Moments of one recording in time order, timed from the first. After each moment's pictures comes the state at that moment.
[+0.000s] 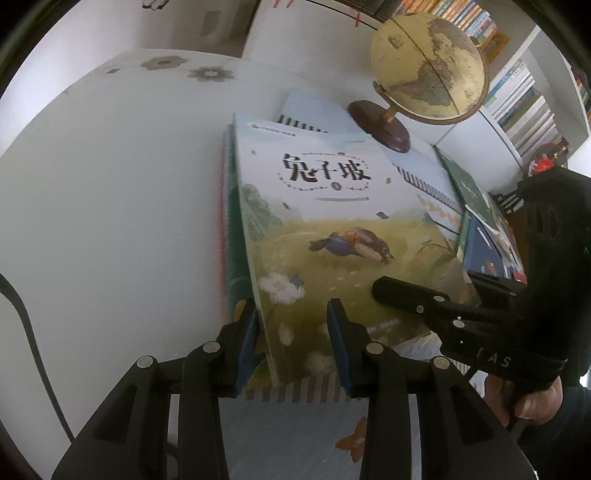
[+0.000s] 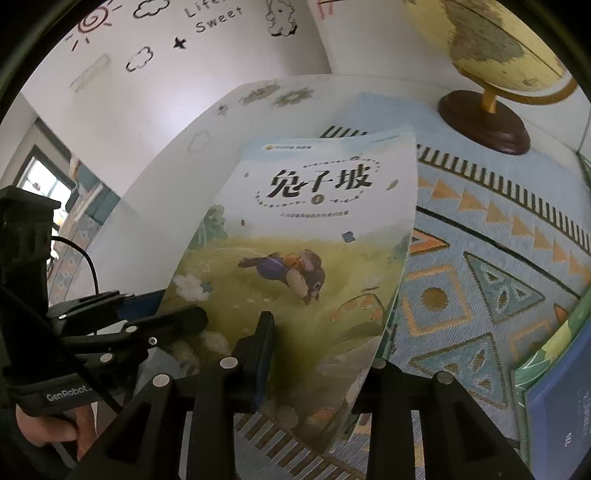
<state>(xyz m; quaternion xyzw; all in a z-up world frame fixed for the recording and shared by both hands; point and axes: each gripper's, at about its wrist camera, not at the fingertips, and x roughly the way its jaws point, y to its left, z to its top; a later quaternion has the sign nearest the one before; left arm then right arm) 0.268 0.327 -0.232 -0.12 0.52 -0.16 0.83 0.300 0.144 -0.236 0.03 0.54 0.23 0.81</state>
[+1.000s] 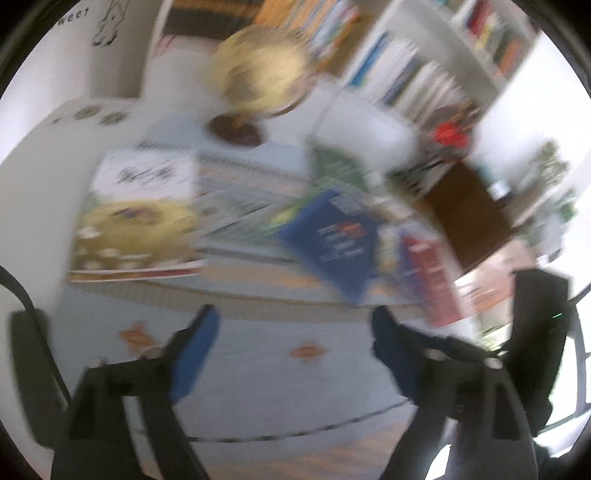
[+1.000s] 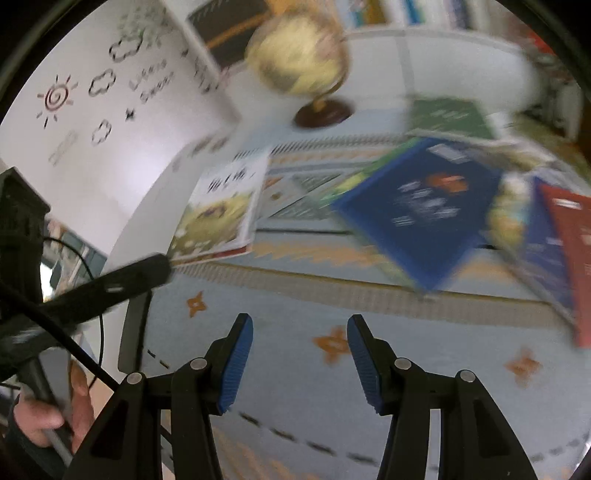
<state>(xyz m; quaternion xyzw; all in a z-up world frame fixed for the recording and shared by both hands) 0.108 0.169 -0.117 -0.13 0.43 -0.27 0.85 0.074 -0.030 -0.157 0.14 0.48 0.10 0.86</state>
